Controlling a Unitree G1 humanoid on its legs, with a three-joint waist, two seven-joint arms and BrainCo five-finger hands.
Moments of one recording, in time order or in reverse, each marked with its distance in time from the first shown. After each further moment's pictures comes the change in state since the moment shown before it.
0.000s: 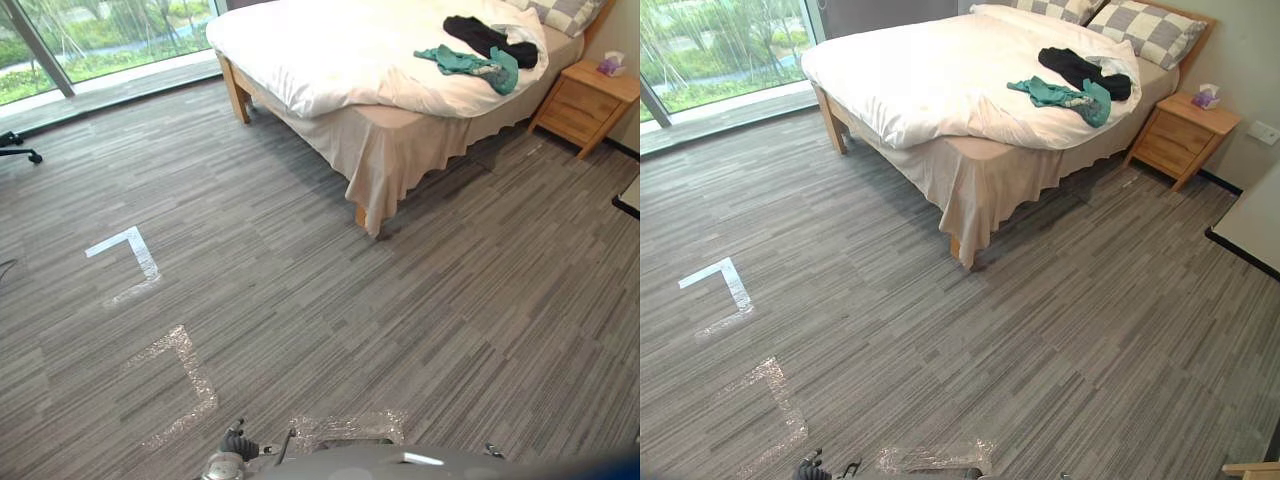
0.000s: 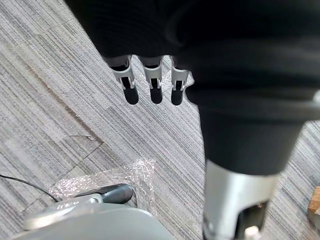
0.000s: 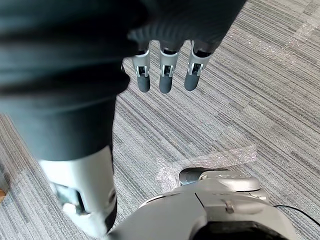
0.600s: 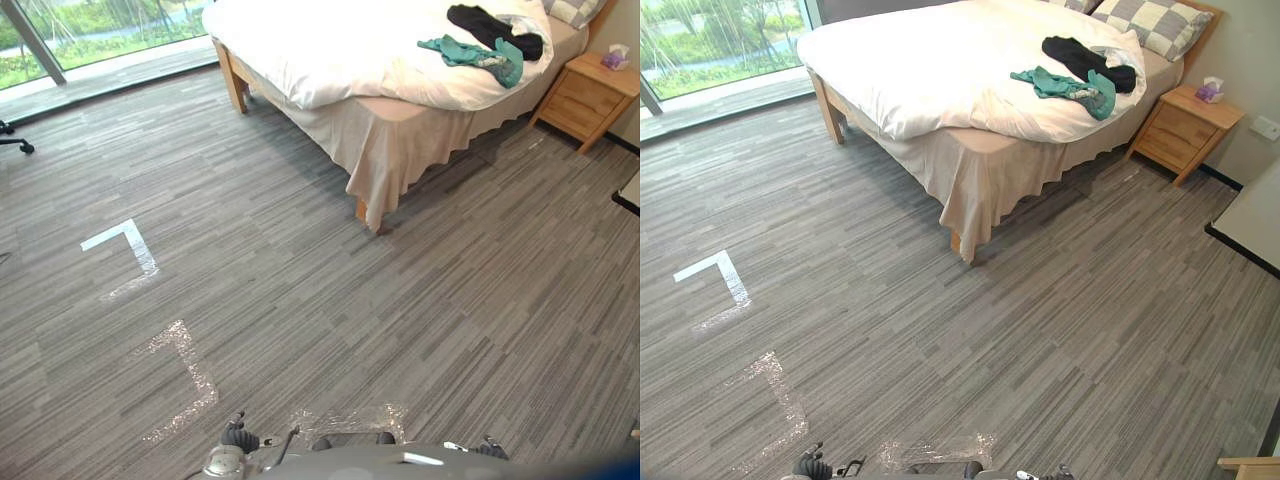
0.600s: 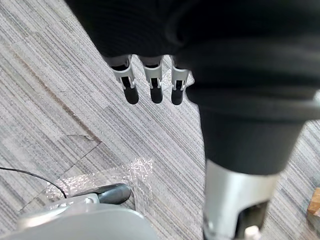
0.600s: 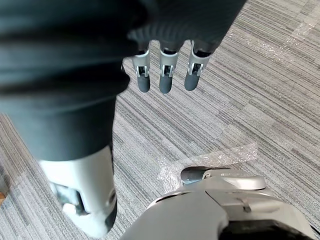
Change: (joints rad) left arm -0.020 0.001 0.018 -0.002 -0.003 -0.001 -0.014; right arm -0.038 0.005 -0.022 0.020 -0.001 0.000 0.001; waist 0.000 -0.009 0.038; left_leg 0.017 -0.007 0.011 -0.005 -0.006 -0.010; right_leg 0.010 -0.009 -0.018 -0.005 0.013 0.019
